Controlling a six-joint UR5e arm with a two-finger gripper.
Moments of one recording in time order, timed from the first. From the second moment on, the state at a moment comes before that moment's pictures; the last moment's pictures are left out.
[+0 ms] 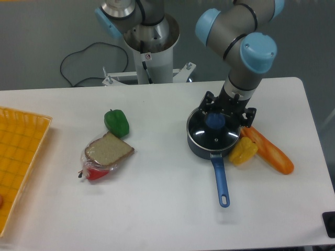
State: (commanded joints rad) arm 2.72 -1.83 -1.69 -1.24 1.47 1.10
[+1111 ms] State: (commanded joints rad) arm 2.70 -1.86 -1.74 -1.22 1.56 1.10
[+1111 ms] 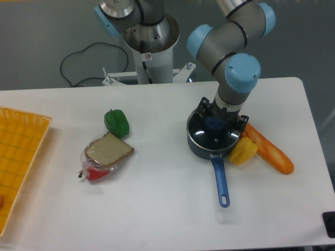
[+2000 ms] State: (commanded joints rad) arm 2.70 -1.87 -1.69 -1.31 1.57 1.11
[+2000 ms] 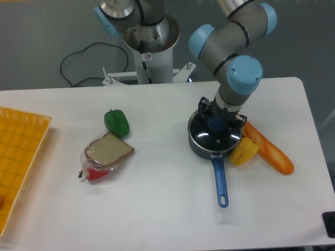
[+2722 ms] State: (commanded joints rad) arm 2.63 -1.86 -1.55 -1.40 1.54 1.11
